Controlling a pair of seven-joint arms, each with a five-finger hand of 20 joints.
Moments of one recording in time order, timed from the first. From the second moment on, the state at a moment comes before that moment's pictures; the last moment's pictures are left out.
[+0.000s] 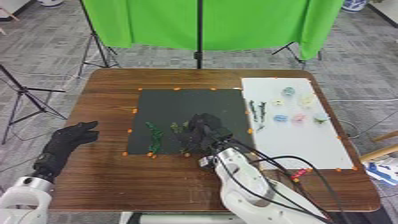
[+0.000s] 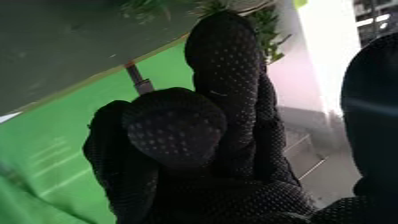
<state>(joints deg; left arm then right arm) 126.1 -56.7 -106.8 -113.8 65.1 0.6 0.1 -76.5 -62.9 36.6 -99.4 -133.9 15.6 24.9</state>
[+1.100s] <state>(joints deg) 126.1 -57.0 -107.0 -113.8 65.2 0.4 -0.1 -78.8 -53.9 42.5 -111.3 -122.2 4.0 22.4</state>
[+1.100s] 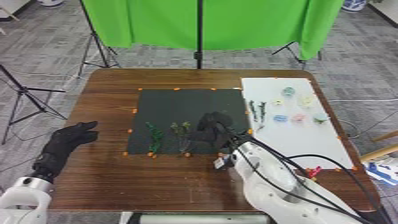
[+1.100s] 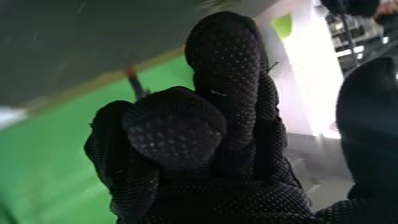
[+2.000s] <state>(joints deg) 125.9 -57.0 -106.8 -113.8 65.2 -0.4 -1.1 -76.1 -57.8 39.5 -114.5 -114.6 -13.0 22.7</state>
